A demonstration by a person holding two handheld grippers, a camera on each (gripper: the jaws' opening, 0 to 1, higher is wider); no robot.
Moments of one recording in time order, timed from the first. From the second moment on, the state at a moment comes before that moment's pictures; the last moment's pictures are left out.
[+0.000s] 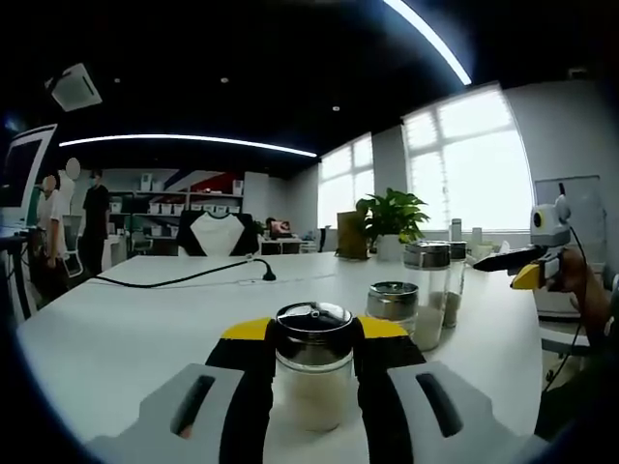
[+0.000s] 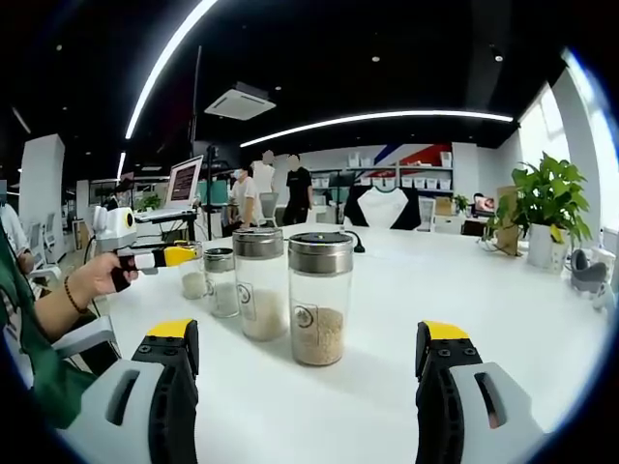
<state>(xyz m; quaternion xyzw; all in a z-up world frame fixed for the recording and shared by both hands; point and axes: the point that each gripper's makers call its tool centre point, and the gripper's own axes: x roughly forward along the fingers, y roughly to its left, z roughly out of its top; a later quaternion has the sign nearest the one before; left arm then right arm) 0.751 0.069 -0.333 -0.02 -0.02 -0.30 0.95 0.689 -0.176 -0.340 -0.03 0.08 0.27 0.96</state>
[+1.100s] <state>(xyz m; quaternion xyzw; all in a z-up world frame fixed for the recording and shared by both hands) 0.759 0.080 -0.318 0.03 0.01 -0.55 0.84 0.687 -0.182 -0.336 -0.03 0.08 0.26 0.96</state>
